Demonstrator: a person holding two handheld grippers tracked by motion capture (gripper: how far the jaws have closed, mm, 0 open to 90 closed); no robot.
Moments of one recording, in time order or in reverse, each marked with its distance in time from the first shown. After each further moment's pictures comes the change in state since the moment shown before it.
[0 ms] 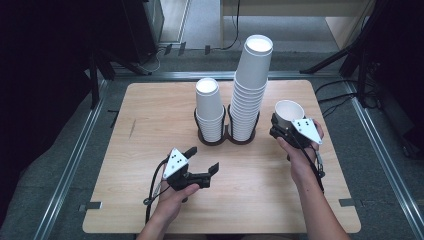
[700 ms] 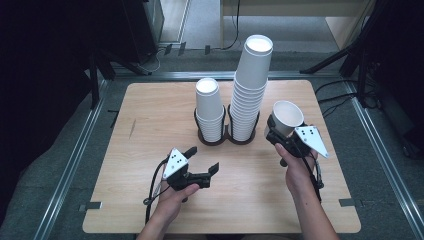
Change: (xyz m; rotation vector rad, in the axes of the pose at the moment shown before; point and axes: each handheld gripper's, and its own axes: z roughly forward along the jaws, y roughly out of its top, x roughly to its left) left arm 0.000 0.000 0.000 -0.004 -0.004 -0.002; right arm 0.021 0.023 -0.041 -0.113 0.088 0.127
